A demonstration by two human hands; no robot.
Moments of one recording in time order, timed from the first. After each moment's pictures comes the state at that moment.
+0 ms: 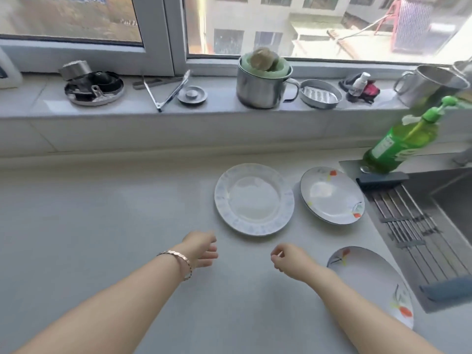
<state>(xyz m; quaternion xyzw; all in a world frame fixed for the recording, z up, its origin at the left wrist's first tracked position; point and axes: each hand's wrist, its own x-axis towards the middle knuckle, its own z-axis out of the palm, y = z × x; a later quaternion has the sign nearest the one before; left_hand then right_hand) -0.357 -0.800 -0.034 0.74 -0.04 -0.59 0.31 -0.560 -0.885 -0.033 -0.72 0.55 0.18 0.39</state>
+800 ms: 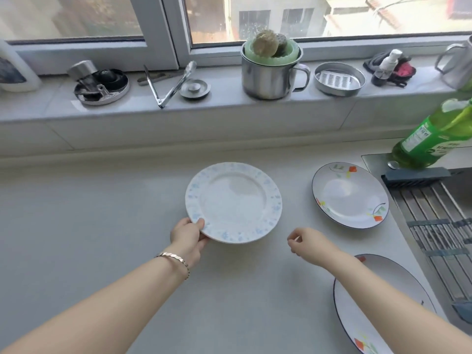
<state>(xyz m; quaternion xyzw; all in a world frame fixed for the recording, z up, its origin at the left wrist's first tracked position) -0.364 -0.817 -0.026 0.67 0.15 -0.44 0.58 -0.574 -0.943 -0.034 -0.74 0.52 0.17 0.39</state>
